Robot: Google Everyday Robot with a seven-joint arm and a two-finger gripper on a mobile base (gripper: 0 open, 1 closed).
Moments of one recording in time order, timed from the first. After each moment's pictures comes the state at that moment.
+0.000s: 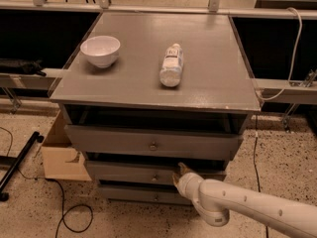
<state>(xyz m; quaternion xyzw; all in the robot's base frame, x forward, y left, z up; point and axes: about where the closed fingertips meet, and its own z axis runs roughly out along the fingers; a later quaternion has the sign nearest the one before) 0.554 -0.079 0.421 -0.48 0.77 -0.04 0.41</state>
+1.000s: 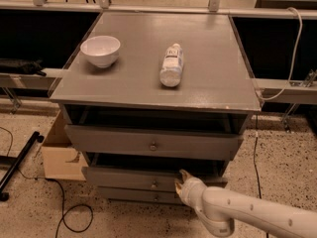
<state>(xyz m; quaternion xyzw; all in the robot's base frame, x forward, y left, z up) 0.522 -0.092 0.425 -0.47 0.78 -0.04 0.40</state>
